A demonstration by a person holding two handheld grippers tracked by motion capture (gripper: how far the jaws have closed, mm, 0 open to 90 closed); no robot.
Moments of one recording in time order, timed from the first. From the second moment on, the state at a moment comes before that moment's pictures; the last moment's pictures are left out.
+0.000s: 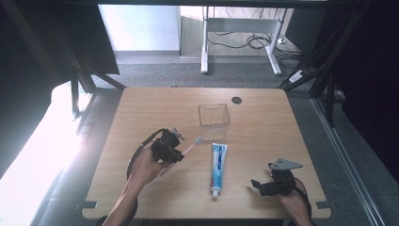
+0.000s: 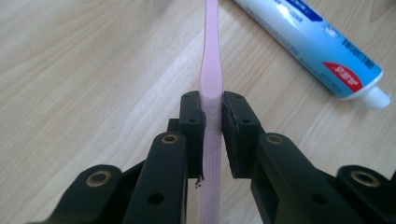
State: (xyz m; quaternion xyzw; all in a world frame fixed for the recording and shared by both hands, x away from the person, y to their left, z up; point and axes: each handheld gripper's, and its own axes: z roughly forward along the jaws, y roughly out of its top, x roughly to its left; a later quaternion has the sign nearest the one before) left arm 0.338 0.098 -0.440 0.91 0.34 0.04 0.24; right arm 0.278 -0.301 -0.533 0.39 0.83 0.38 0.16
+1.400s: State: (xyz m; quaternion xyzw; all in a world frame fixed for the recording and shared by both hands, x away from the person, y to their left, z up) left arm 0.381 0.072 -0.406 0.88 0.32 0.10 0.34; right arm 0.278 -0.300 -0.533 0.39 0.83 0.38 0.16
